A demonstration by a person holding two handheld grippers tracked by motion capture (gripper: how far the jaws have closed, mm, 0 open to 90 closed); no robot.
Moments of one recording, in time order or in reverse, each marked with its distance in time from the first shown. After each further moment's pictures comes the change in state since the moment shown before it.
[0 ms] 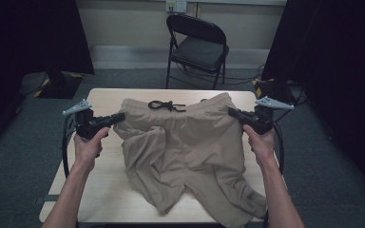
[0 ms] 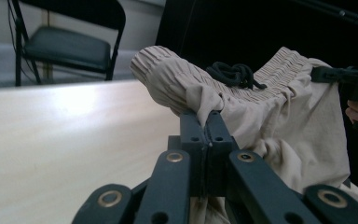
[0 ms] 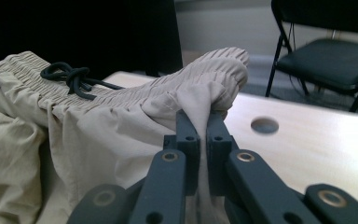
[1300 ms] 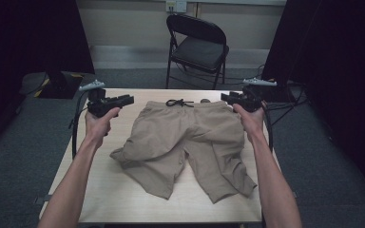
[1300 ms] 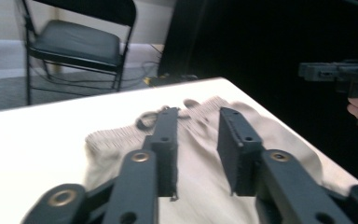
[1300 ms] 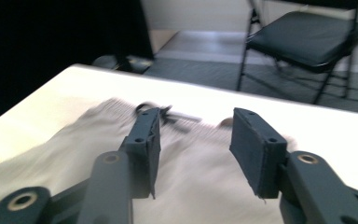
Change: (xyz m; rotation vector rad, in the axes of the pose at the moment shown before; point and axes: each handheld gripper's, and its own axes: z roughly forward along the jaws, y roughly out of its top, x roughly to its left) left arm 0.030 0.022 0.056 0.089 0.025 -0.002; right arm -0.036 0.025 0.069 0.109 -0.114 0.040
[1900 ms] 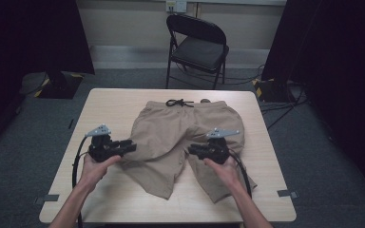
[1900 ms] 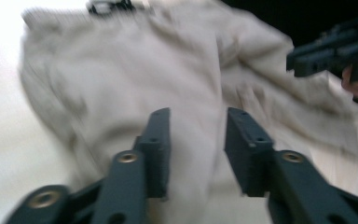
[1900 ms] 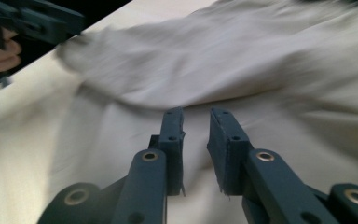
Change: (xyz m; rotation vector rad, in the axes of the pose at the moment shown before) left arm -0.040 -0.114 -0.033 0.206 -0.054 0.068; right arm 0.118 -0.133 0.001 0.178 0.332 -0.106
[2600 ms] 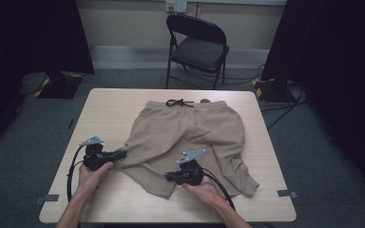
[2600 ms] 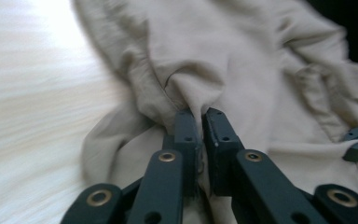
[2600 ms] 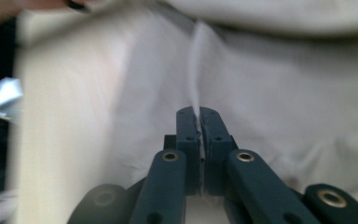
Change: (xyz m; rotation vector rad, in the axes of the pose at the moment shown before) left arm 0.038 -0.042 0.000 -0.022 0.029 -0.150; right arm 0.056 -0.040 0.056 0.182 0.190 -0.133
